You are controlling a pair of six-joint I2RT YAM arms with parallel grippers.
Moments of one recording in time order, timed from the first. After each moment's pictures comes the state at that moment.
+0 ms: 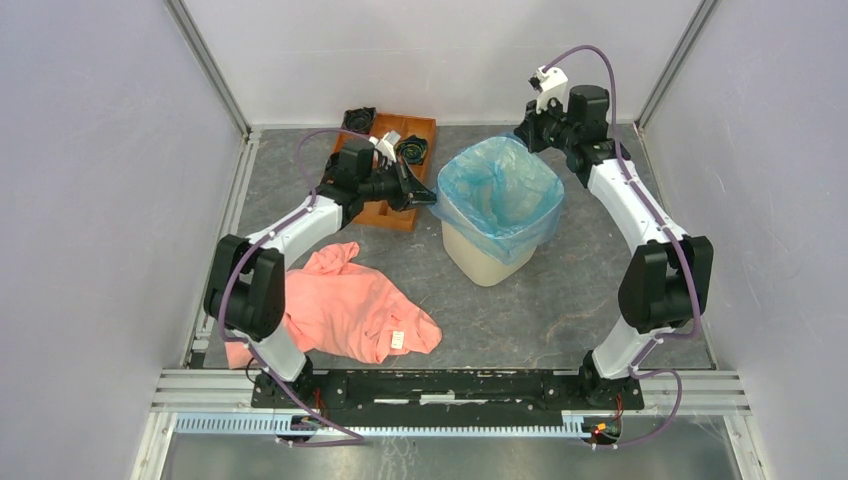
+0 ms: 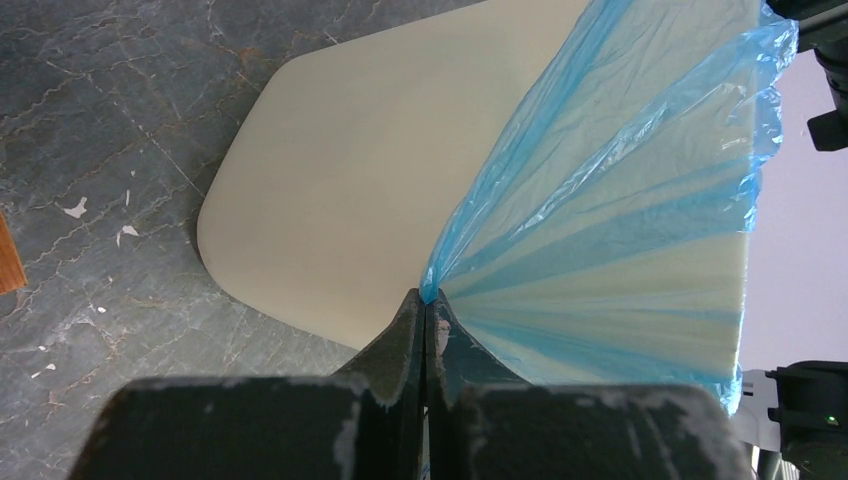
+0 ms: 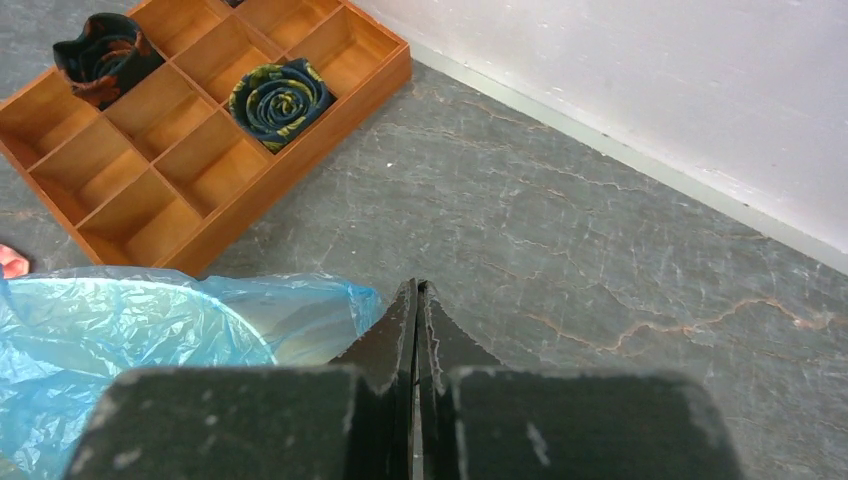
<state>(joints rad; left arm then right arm) -0.39 1.68 1.19 0.00 0.66 -0.82 0.16 1.71 1.50 -0.17 -0.39 -0.14</state>
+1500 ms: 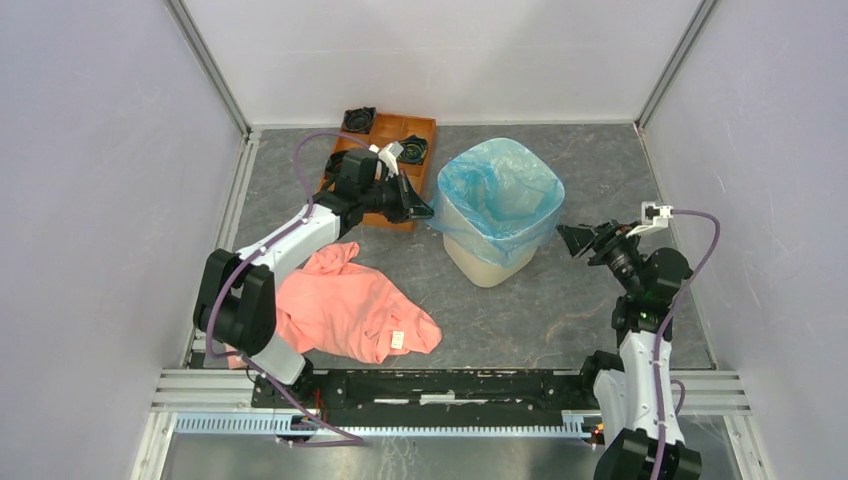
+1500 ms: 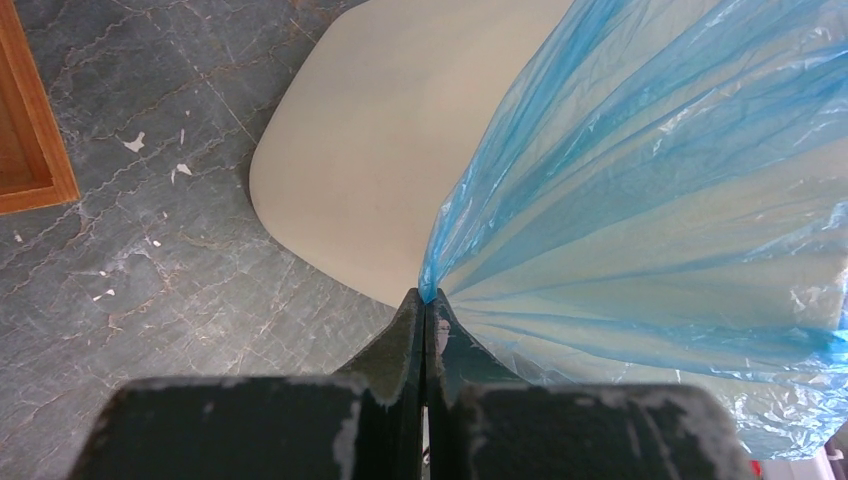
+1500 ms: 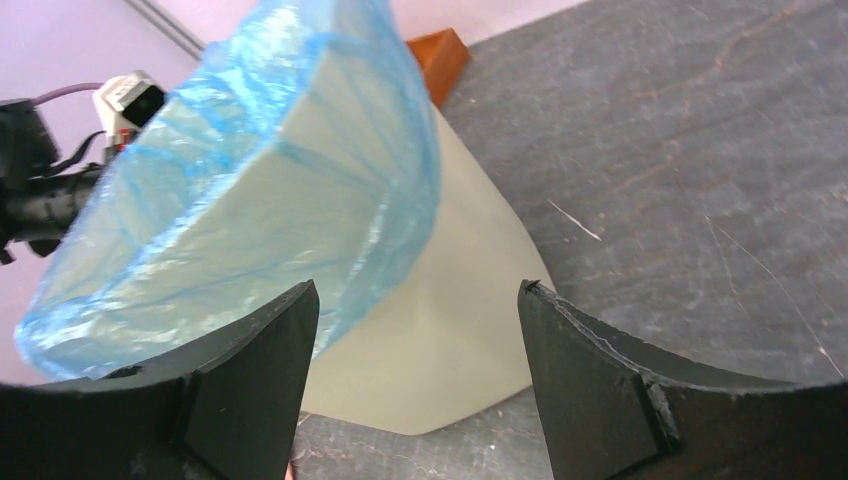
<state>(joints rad) -0.43 1.59 1.13 -0.14 0.54 -0.70 -0.32 0.70 0.32 0.33 -0.74 0.59</state>
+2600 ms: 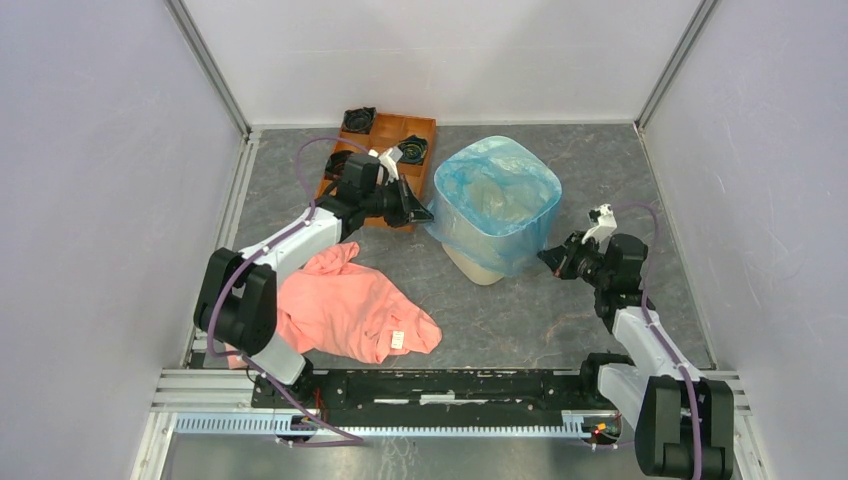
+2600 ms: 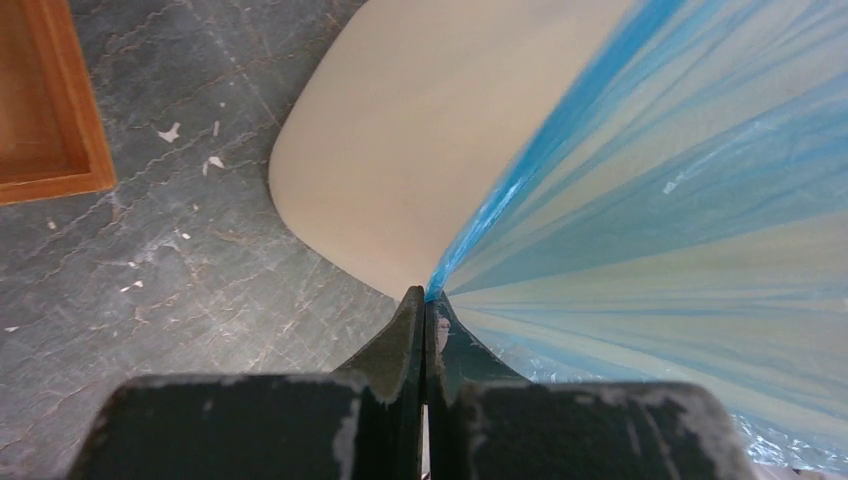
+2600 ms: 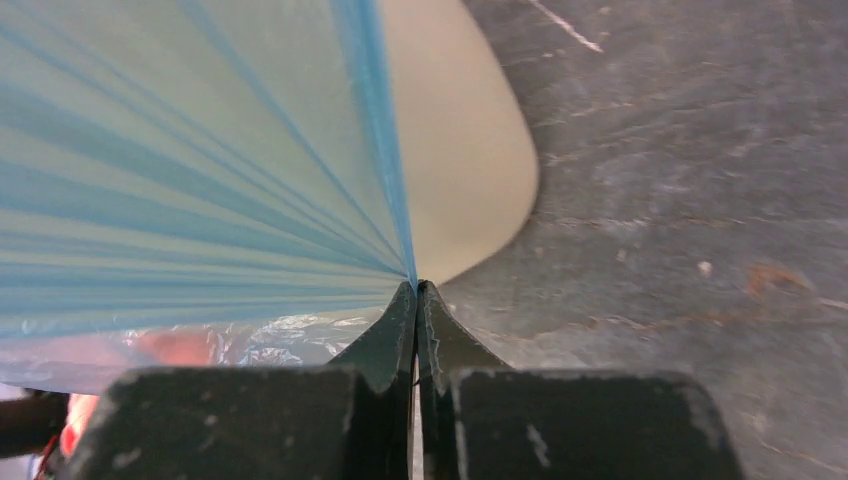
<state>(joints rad) -0.44 1.59 1.10 -0.12 0.52 -0.70 -0.08 0.97 0.30 0.26 -0.63 0.38</state>
